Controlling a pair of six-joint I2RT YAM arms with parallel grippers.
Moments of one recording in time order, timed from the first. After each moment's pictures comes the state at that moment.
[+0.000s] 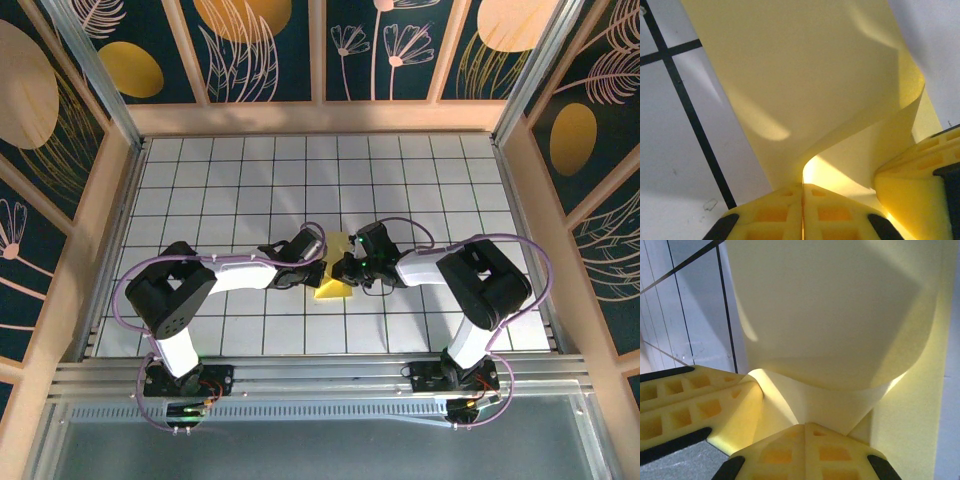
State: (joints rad) left arm -0.84 1.77 0.91 -0.16 -0.04 -0.50; right arm 0.63 1.71 0.65 0.17 -0.49 0.87
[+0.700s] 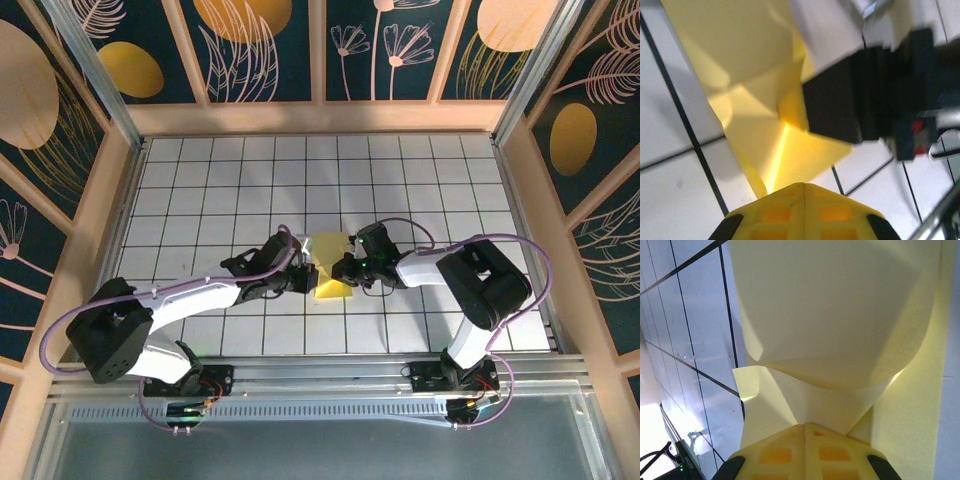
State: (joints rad) left arm -0.84 1.42 0.71 -0.12 0.21 -0.69; right arm 0.64 1.71 0.65 0.19 -0.49 0.87
